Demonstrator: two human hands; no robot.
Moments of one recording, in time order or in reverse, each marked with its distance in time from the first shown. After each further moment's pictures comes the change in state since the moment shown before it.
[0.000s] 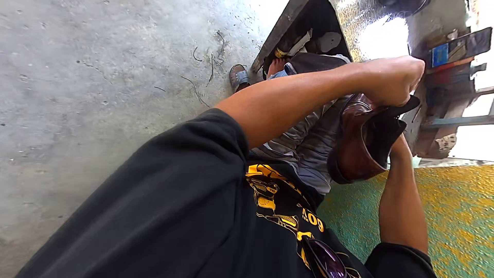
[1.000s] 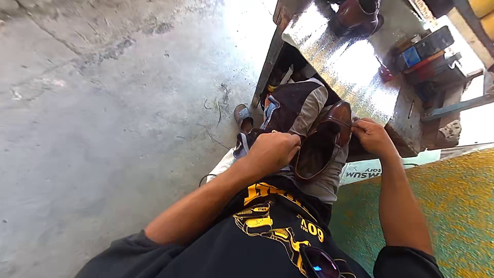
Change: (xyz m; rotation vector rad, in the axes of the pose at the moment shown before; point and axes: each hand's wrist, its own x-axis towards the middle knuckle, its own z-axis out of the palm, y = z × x) left_hand -0.183 0.011 0.080 0.388 0.250 -0.292; right_hand 0.019 0.060 0.011 -0.248 0.100 -0.280
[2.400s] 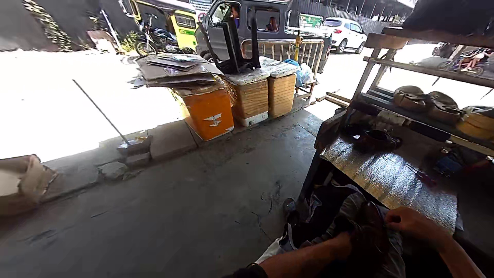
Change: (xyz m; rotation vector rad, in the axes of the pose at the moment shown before) left_hand 0.068 0.036 0.069 -1.410 -0.055 -0.587; right_hand 0.069 -0.014 -0.023 0.076 -0.355 -0.073
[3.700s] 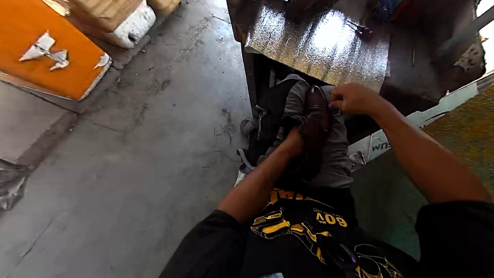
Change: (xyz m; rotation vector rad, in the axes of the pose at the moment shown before) left_hand 0.006 -0.002 0.000 0.461 -0.050 0.127; right_hand -0.028 -0.015 0.024 -0.055 0.155 0.071
